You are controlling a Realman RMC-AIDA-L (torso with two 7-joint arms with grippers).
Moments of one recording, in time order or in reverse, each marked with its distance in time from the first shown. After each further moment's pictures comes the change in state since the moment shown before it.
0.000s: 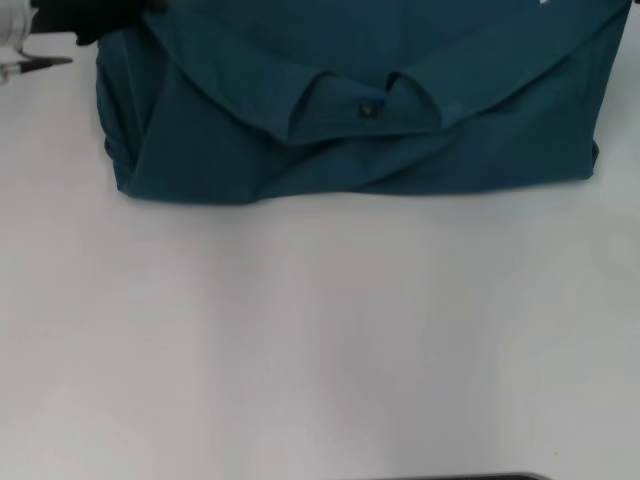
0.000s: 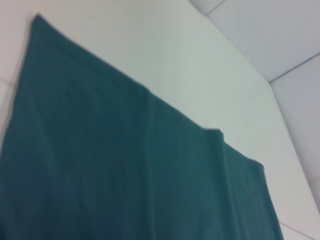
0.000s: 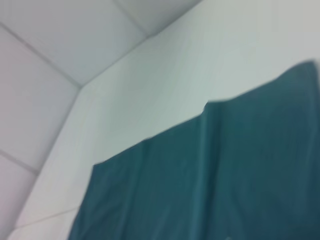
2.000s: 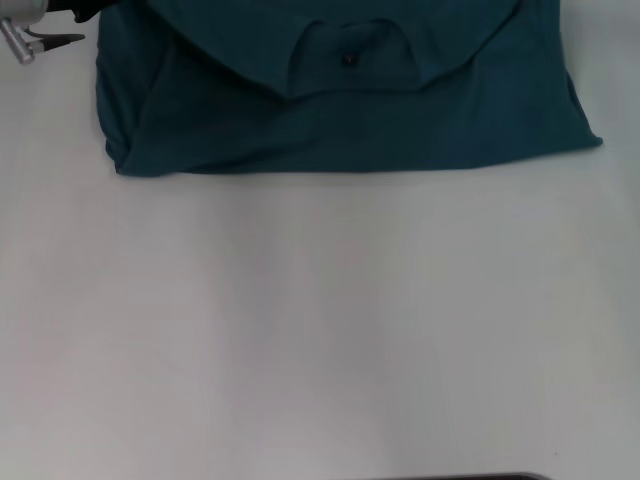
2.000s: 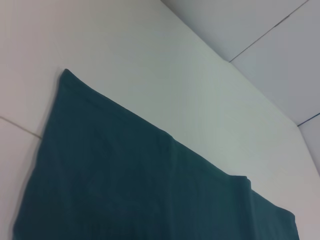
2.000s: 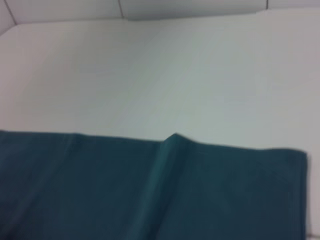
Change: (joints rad) left arm -0.021 -0.035 0.044 0.009 0.008 -0.206 -0.050; right arm 0.238 -0.013 -0.402 0.206 -0.110 0.547 -0.070
